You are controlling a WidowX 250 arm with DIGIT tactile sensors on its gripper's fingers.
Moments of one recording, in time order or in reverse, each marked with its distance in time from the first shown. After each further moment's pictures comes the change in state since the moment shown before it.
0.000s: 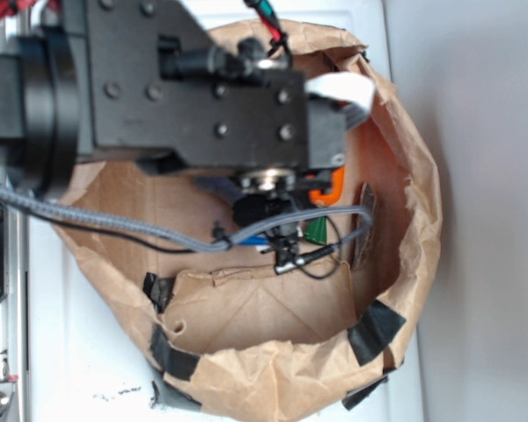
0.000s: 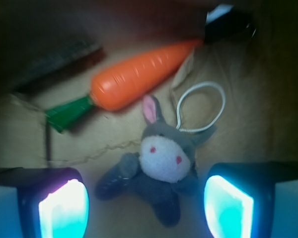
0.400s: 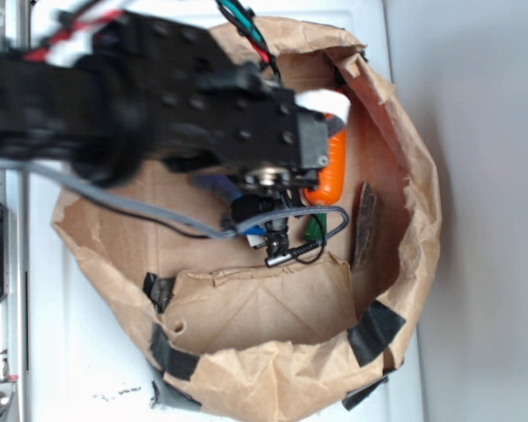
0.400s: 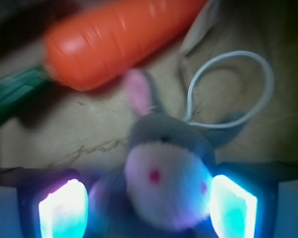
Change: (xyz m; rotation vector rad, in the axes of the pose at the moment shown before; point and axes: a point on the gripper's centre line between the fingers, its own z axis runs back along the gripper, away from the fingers) arm 0.002 0.001 -0.042 0.006 0.067 0.007
